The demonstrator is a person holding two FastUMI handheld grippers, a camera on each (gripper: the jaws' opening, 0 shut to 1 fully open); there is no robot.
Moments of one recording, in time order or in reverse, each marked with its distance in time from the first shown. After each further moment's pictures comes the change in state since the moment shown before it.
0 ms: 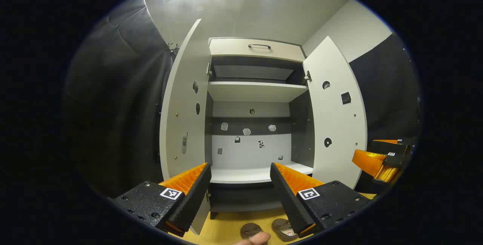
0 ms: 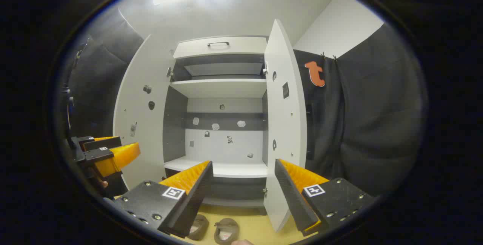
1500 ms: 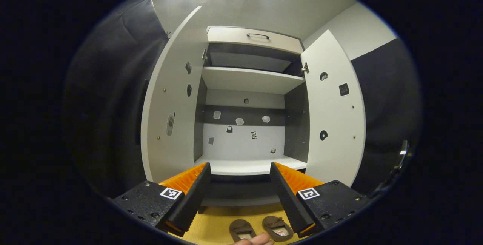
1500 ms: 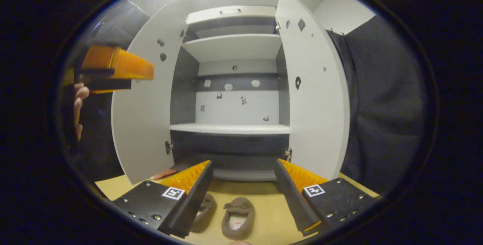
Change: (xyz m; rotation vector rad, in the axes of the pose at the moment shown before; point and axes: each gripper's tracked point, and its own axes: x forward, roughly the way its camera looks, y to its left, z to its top) left arm 0.022 -0.007 -0.046 -0.070 0.053 -0.014; right arm 0.016 0.049 -0.228 -0.006 0.232 0.101
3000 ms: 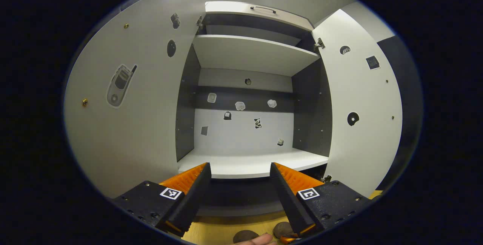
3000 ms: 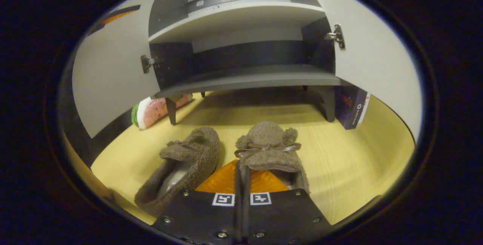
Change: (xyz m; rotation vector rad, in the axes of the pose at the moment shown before) left arm 0.117 0.017 -0.061 0.009 0.055 -0.041; right arm 0.088 0.021 -0.186 0.128 0.418 0.076
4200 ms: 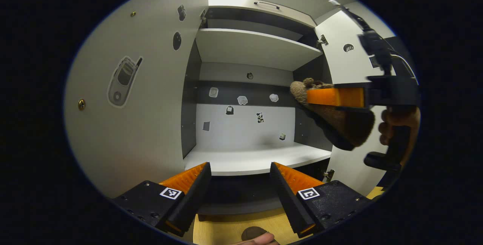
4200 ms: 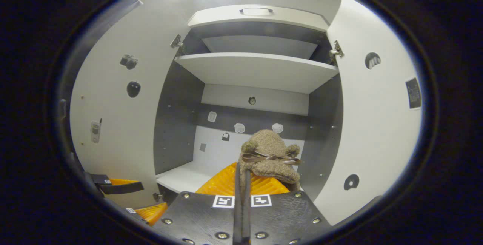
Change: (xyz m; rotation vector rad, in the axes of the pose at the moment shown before) left arm -0.002 0.016 -0.007 -0.001 0.061 -0.036; right arm -0.079 0.075 0.449 -0.330 -0.570 -0.087
